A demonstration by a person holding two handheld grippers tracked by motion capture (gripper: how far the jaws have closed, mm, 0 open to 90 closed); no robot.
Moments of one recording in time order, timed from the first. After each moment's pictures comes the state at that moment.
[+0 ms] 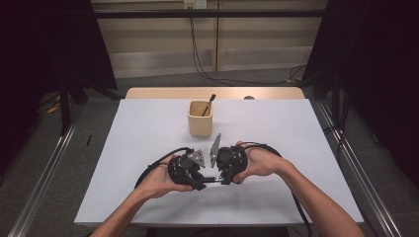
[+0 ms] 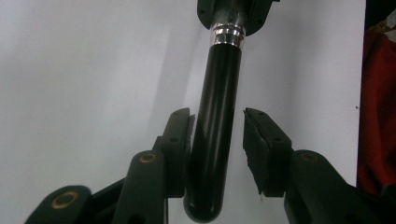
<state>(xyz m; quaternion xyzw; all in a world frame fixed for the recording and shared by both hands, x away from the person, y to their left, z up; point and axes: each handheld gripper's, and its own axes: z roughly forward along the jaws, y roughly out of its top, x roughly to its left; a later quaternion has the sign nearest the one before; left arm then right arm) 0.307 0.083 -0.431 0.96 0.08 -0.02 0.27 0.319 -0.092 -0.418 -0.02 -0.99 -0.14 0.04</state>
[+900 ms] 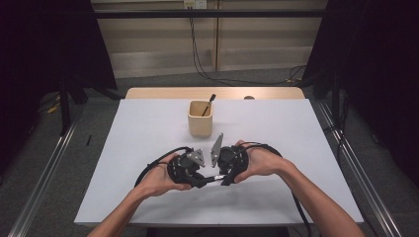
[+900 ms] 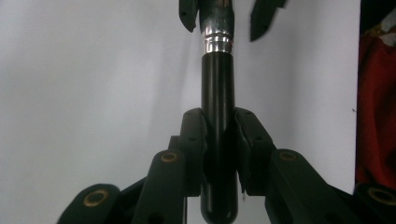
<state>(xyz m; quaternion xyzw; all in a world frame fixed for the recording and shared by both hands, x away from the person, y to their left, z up) 0.310 0.085 -0.431 0.96 0.09 -0.04 0.28 0.319 -0.095 -0.418 -0.01 -0.99 -0.16 0.03</state>
